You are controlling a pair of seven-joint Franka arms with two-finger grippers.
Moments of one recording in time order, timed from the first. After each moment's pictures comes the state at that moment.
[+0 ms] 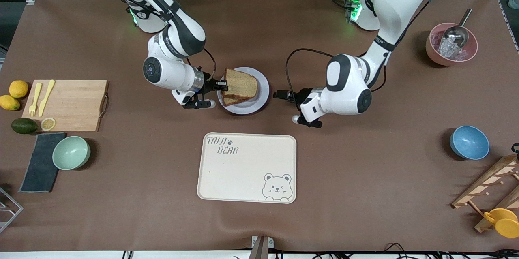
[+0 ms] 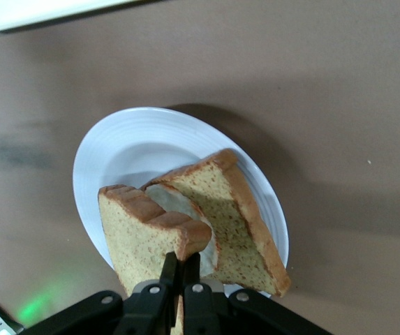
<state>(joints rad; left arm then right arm) -0.25 0.54 -0.33 -1.91 -0.83 2.25 0.15 0.00 0.34 0.59 -2.19 0.51 2.43 0.25</state>
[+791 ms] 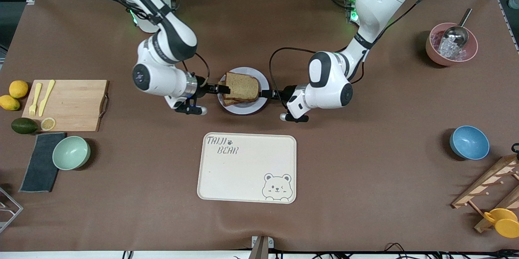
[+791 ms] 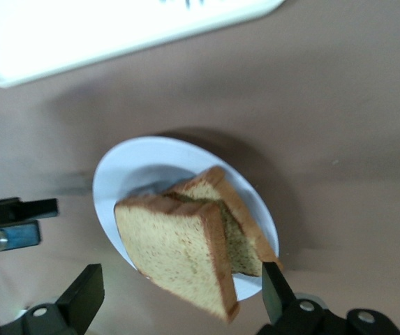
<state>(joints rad) -0.35 0.60 -0.32 -1.91 -1.08 2.39 0.18 -0.08 0.33 0.56 -2.07 0.50 2.25 0.33</state>
